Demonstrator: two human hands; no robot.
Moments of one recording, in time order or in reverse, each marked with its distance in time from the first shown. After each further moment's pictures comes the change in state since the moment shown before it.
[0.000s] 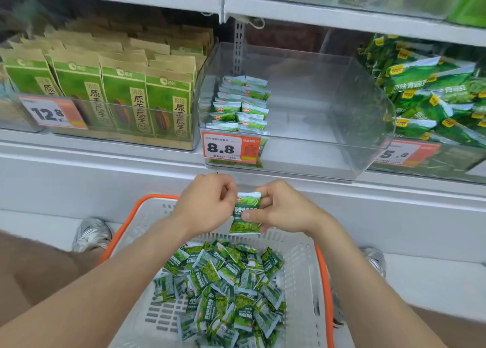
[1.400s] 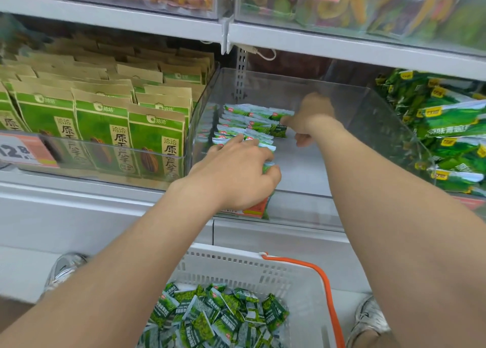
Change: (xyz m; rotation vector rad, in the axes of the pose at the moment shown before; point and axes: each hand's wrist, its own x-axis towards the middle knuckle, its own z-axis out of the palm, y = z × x) left_hand 0.120 0.071 -0.062 0.433 -0.152 0.153; right_hand 0.174 -0.089 -0.193 -0.488 0.726 0.366
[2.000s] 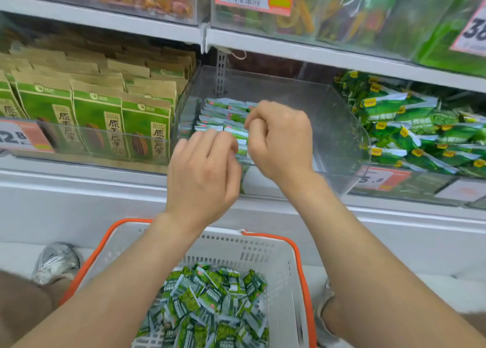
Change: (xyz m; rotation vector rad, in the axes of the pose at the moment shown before) left_hand -0.070 0.020 0.031 -0.005 0.972 0.191; right_hand -0.182 0.008 -0.007 0.196 0.626 -0.839
